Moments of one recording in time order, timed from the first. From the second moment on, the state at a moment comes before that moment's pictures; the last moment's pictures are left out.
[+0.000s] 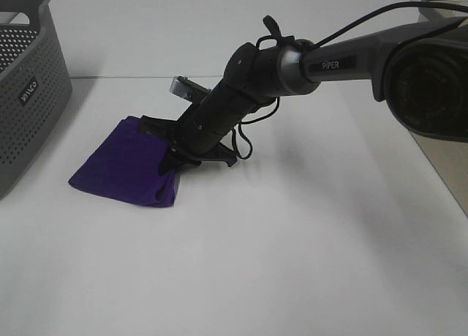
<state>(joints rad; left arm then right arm) 0.08 -0.01 -0.51 -0.07 1.04 0.02 0.60 2.49 -1.83 0.70 0.67 -0.09</state>
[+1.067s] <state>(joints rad) 0.08 -0.01 -0.51 -0.07 1.04 0.02 0.17 1.88 -2.05 -0.12 1.20 -0.10</state>
